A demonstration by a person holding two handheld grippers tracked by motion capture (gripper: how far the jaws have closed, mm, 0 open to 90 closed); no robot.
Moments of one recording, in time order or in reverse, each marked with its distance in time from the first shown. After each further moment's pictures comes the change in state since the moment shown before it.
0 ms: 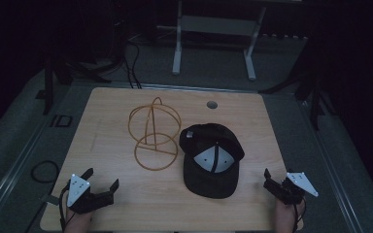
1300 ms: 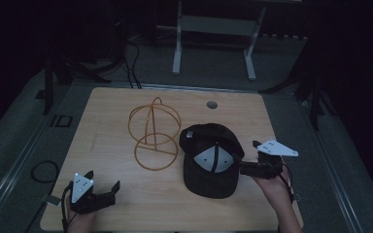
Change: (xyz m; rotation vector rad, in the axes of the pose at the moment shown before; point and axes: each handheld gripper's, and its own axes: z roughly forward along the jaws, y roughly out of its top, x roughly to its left) left arm -0.007 0.007 -0.001 0.108 0.037 -0.014; right arm 0.085 0.120 -0.007 0.072 0.477 -0.267
